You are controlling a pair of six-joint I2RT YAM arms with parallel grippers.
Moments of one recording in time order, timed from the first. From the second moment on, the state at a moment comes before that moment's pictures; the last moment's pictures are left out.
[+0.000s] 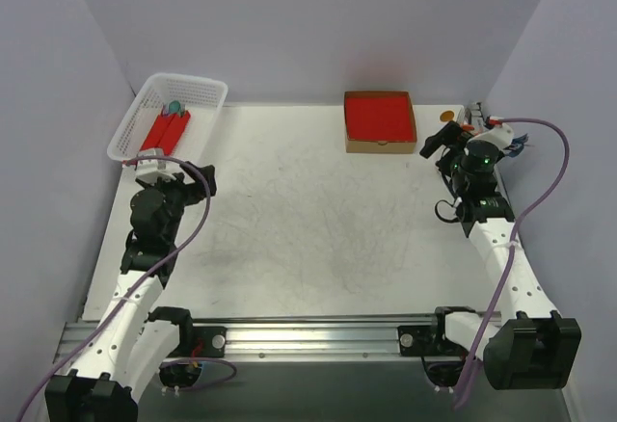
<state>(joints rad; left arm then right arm) -0.13 0.77 0.53 0.25 -0.07 -0.40 0.01 1.08 0.83 -0.05 0.17 0.50</state>
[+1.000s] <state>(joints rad) -0.02 0.76 0.33 0.23 0.25 -0.66 0.14 2.06 1.56 -0.11 0.12 0.46</state>
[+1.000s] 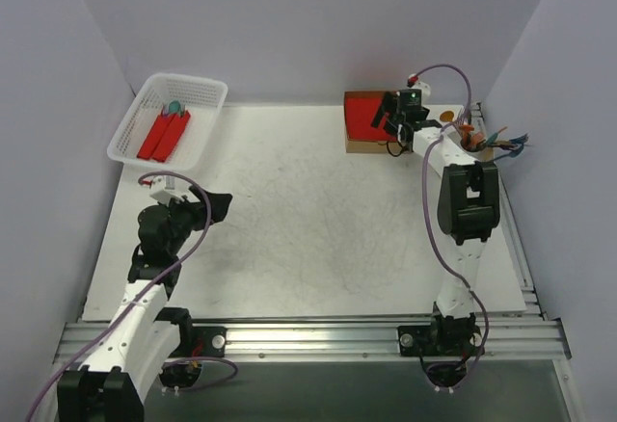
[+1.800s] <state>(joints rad) -0.28 0.86 0.39 0.23 0.09 -0.54 0.21 2.49 2.12 -0.38 0.30 0.38</state>
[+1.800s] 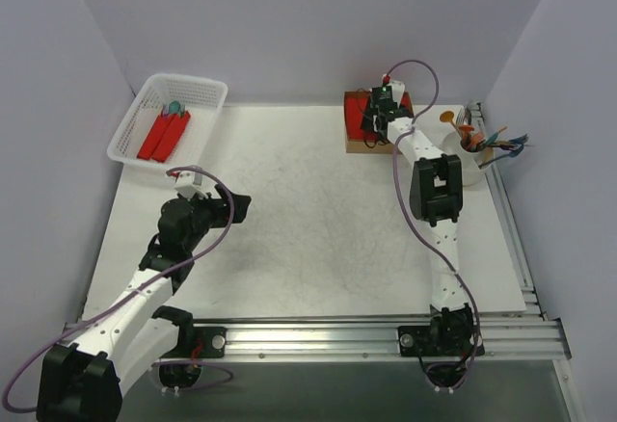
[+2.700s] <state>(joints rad) -0.29 0.89 0.41 0.23 0.09 -0.54 0.22 2.58 2.30 -0.54 0.31 0.34</state>
